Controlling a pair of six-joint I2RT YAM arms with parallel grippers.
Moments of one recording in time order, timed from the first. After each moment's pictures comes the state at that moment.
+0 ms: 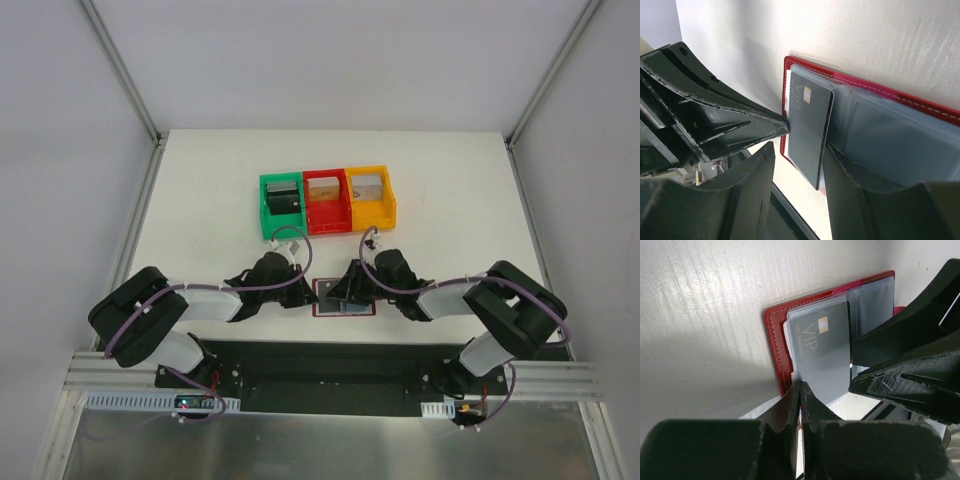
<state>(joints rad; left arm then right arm) -0.78 1.43 0.37 0.34 0.18 -0.90 0.78 1.55 0.41 0.54 -0.32 0.98</state>
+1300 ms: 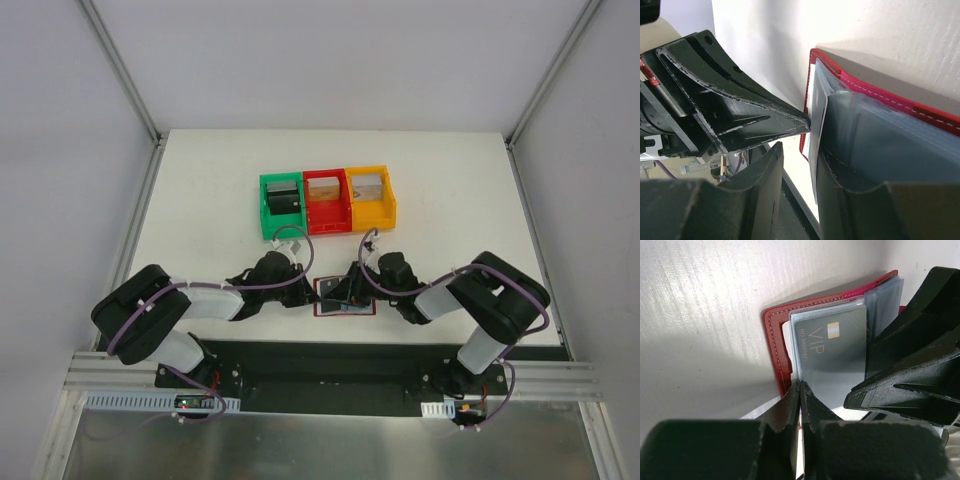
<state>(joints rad) -0.78 1.45 0.38 0.34 0.18 -0.90 0.76 1.66 0.36 0.81 -0.45 1.07</state>
